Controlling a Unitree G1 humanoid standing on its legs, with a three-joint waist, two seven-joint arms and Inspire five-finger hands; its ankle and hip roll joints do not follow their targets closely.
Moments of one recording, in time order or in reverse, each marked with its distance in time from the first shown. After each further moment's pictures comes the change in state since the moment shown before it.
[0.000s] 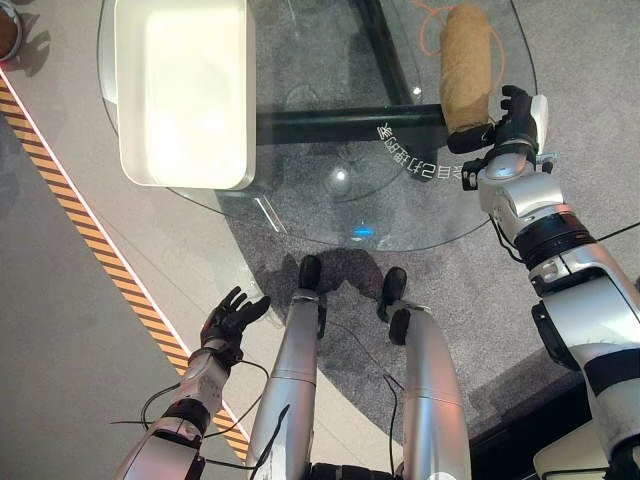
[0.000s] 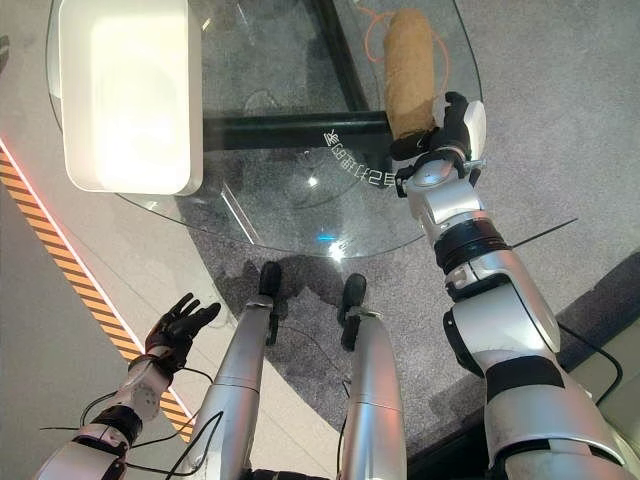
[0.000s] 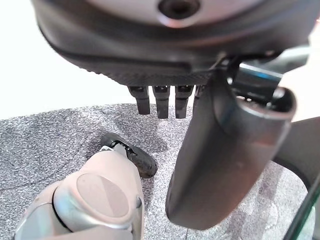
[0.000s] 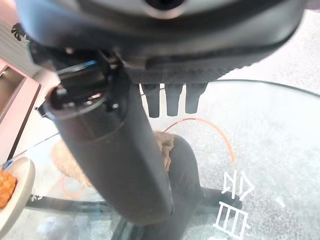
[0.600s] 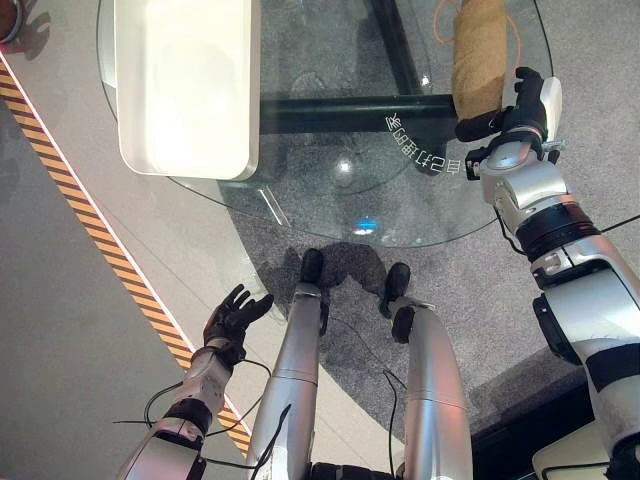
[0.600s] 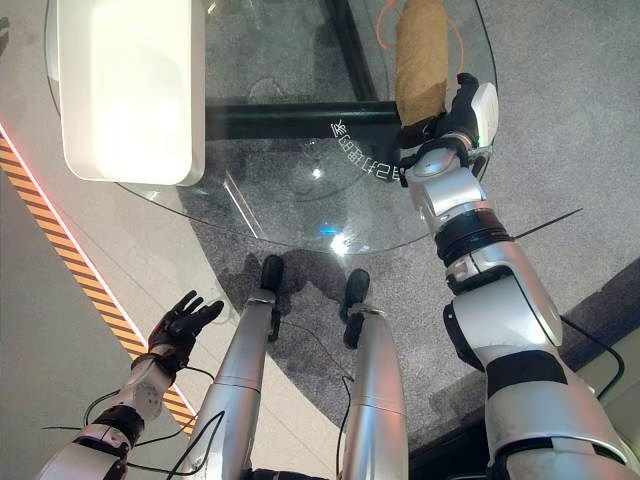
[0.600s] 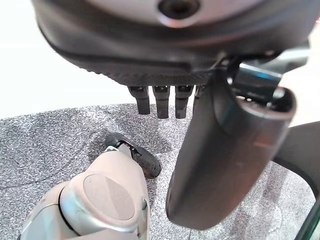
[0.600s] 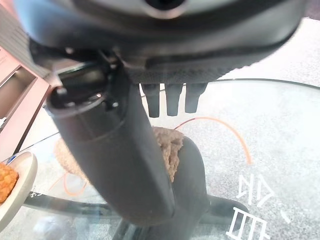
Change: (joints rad) left arm 0.011 -0.004 -0.002 -0.028 0.000 0.000 0.001; right arm -0.031 -0.001 0.008 0.010 -0.019 0.004 -0.004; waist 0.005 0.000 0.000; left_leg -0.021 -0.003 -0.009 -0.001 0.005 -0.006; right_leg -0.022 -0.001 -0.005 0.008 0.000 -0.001
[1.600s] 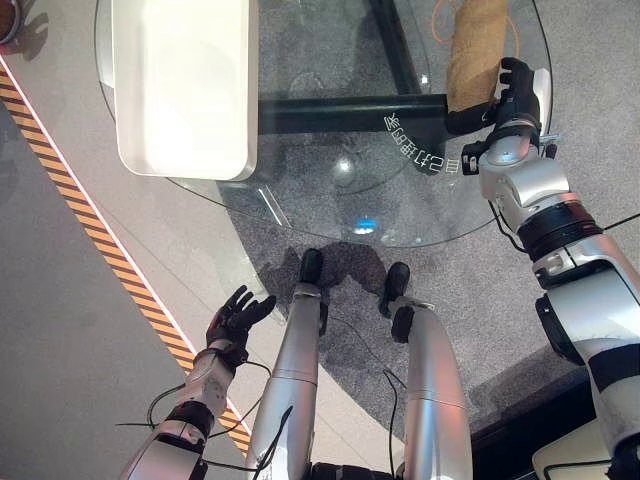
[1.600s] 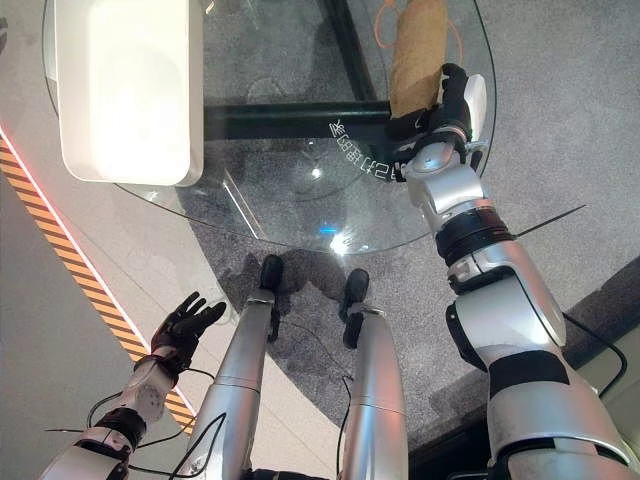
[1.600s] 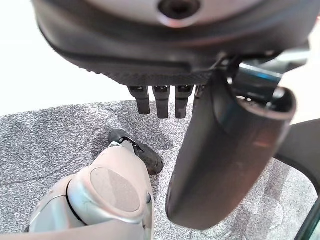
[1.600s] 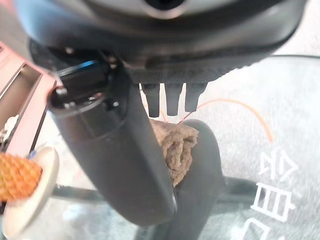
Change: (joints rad) left arm 0.011 -0.010 0.001 -0.010 0.002 0.000 -0.002; right arm 0.000 -0.009 -0.015 -0.044 0.136 -0.062 0.053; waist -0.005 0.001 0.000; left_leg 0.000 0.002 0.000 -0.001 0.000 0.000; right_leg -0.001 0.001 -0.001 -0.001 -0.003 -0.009
